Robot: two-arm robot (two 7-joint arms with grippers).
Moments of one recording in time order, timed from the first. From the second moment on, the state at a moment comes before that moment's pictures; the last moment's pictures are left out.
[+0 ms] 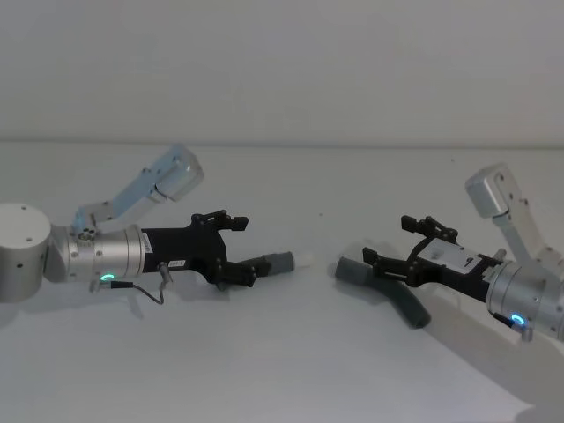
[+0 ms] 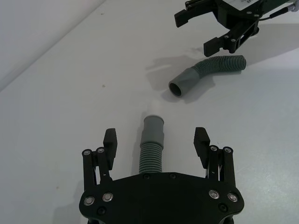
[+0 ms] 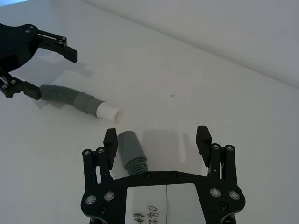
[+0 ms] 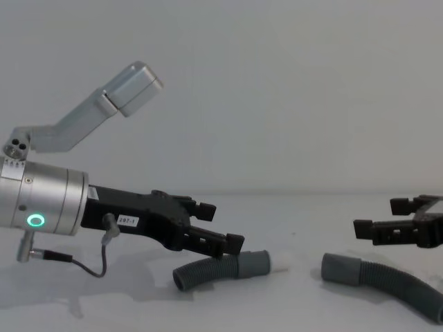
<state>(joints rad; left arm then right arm) -0.66 0.44 0.67 -1.18 -0.39 0.09 -0.86 0.30 0.54 -0.36 -1.47 0.41 0.21 0.54</state>
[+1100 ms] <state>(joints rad) -0.68 0.38 0.70 -1.04 -0.39 0.04 -0.85 0.33 0.58 -0.44 -1.40 0.42 0.22 0.63</state>
